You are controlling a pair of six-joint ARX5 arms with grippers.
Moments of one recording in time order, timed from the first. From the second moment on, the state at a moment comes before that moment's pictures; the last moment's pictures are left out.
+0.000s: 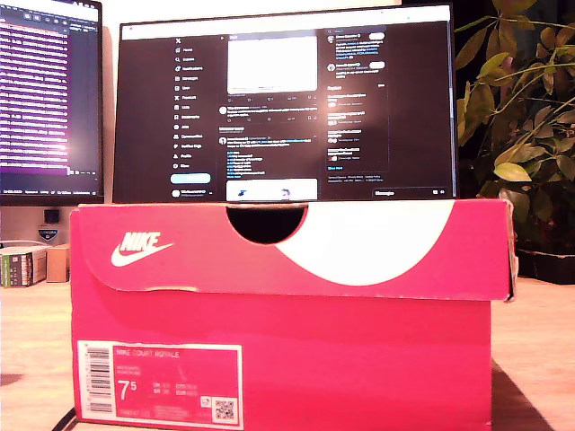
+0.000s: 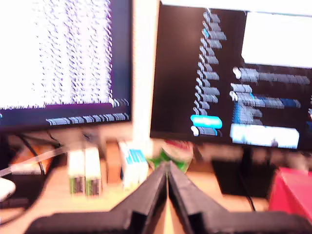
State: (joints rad) left arm -0.12 0.28 0.22 0.15 -0.05 -0.16; right arm 0.00 0.07 0.10 0.20 0.01 0.00
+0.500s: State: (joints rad) left arm -0.15 0.28 0.01 0.28 -0.08 -0.13; right arm 0.00 0.01 0.01 0.15 0.01 -0.05
